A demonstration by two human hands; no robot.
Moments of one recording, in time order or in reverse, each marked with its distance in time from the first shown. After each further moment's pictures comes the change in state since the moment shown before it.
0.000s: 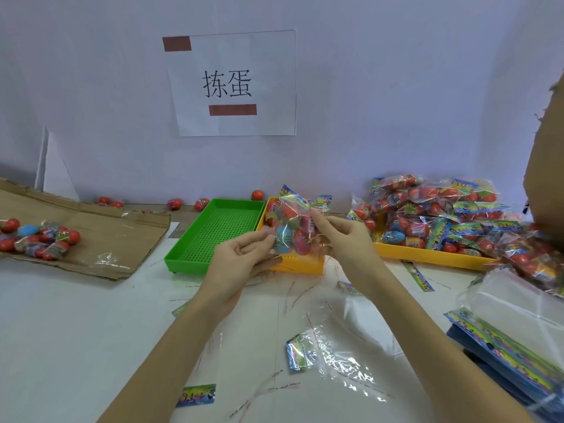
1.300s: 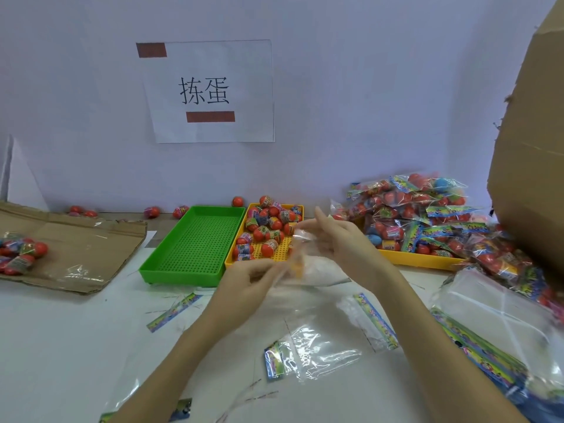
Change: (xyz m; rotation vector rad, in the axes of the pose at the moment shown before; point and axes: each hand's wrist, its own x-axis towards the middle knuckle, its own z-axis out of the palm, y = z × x) left_hand -0.013 -0.019 0.021 0.636 -0.291 0.374; right_hand 0.011 -0.004 -0.044 0.010 -0.246 0.037
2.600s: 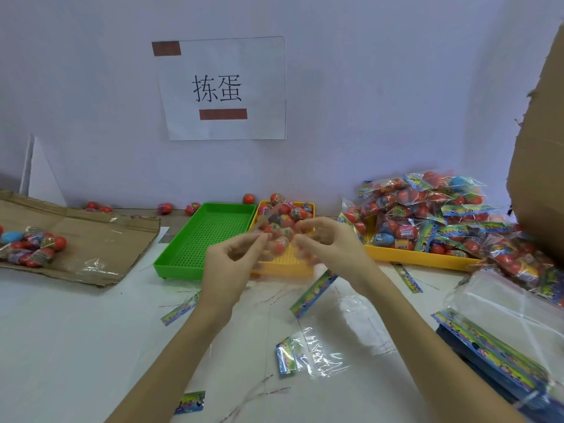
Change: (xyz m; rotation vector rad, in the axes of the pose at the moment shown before) left_hand 0.005 0.005 -0.018 -0.345 0.423 -0.175; right_hand -0.002 0.007 0.032 -0.298 0.105 -0.073
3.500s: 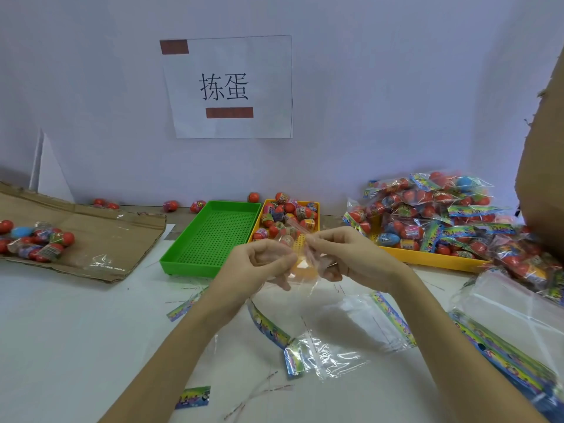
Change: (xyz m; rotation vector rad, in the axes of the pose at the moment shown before) left_hand -0.003 0.007 -0.003 -0.014 -0.380 -0.164; right_hand -0.007 -0.009 -0.024 0.256 -0.454 0.102
